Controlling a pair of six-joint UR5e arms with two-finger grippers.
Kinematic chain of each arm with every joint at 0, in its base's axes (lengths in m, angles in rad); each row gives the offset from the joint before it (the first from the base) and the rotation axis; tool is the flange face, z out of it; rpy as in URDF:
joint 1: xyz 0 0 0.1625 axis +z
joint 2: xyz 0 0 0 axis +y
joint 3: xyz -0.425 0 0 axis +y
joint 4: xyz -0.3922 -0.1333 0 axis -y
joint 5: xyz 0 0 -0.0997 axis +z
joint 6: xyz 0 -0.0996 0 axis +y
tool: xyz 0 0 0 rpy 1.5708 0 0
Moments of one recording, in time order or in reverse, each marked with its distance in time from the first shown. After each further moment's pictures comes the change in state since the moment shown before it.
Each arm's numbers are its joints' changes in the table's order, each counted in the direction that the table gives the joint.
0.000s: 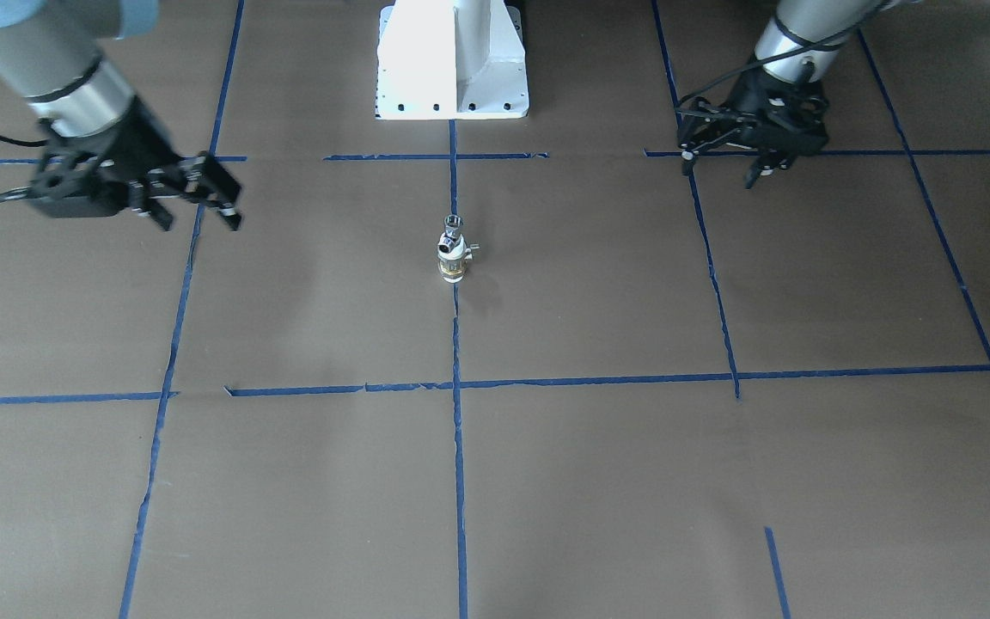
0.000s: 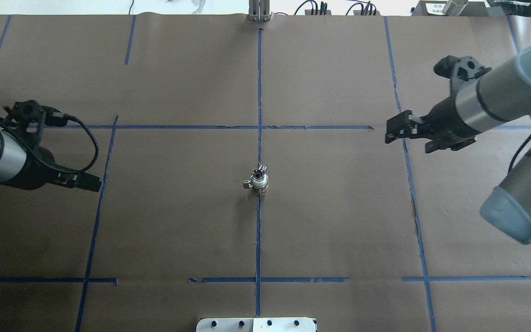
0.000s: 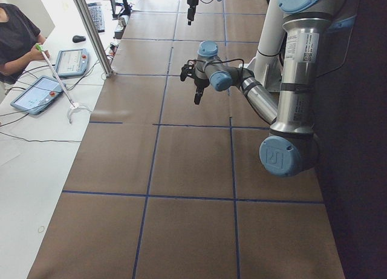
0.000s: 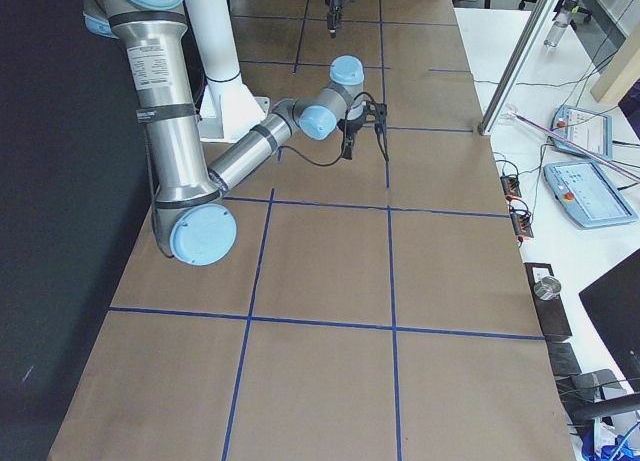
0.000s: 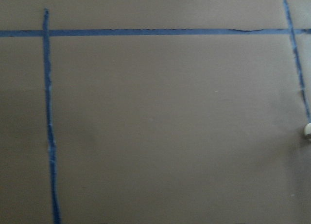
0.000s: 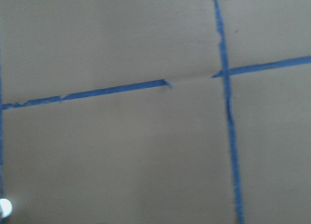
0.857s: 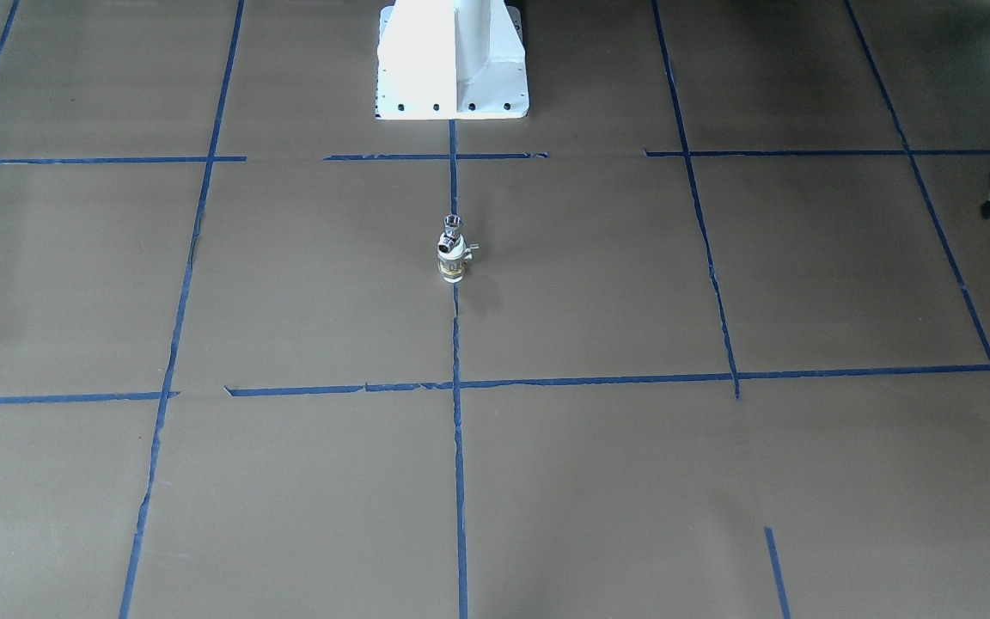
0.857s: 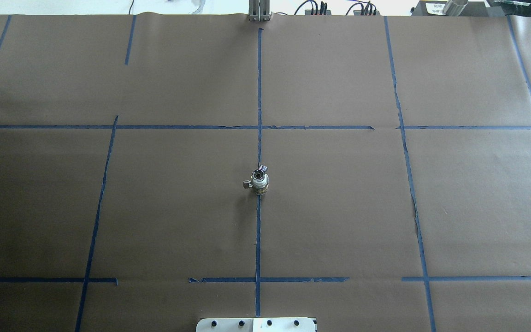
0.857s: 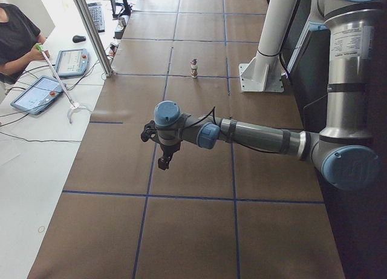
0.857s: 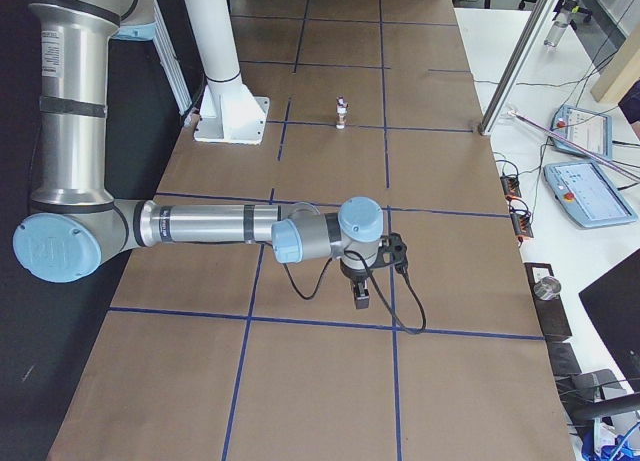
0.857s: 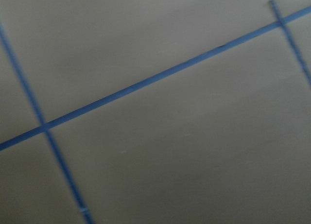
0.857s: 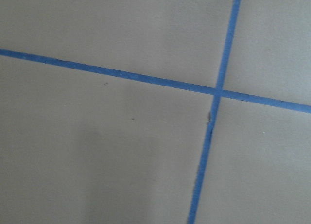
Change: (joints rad) left arm -0.629 -0.073 -0.420 0.058 0.304 -0.865; right arm 0.581 0.227 0.390 -0.014 -0.183 1.110
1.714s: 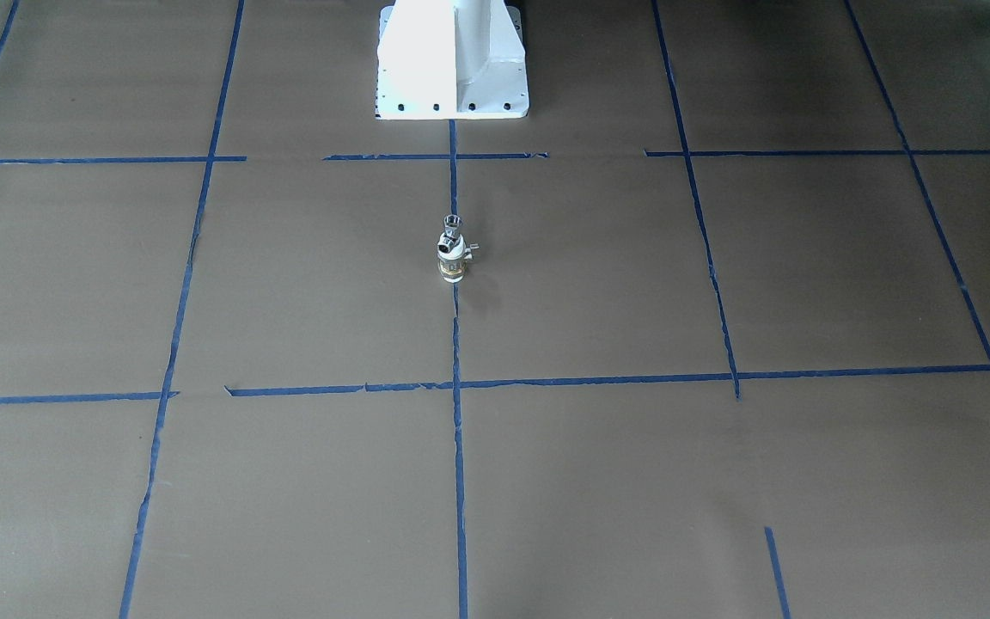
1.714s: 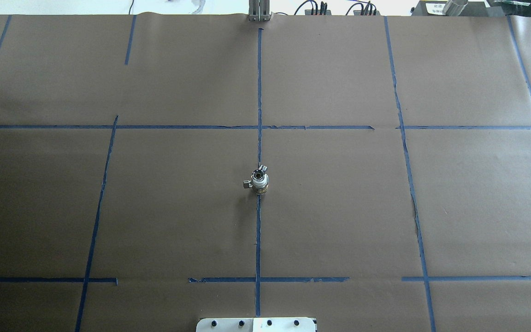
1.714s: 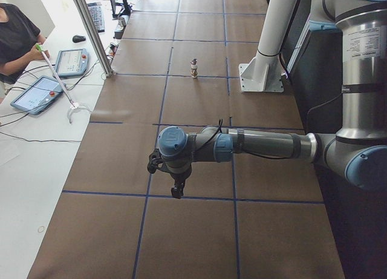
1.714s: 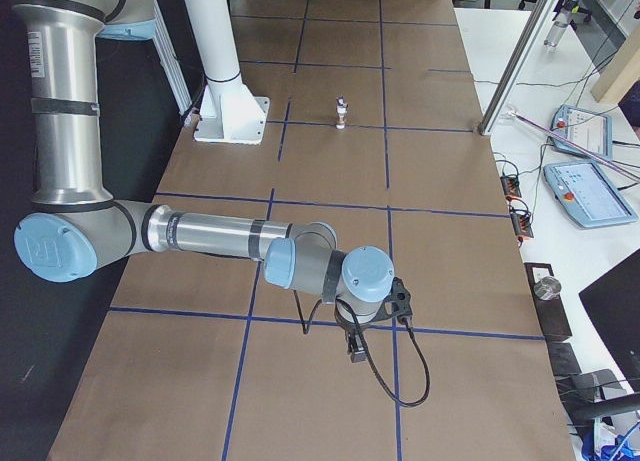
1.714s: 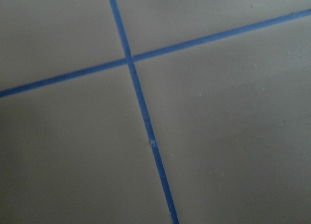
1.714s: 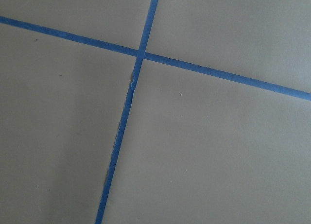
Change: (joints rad) left arm -0.110 -0.064 0.006 0.213 0.009 -0.129; right arm 0.172 -0.054 0.053 -0.303 0.019 0.372
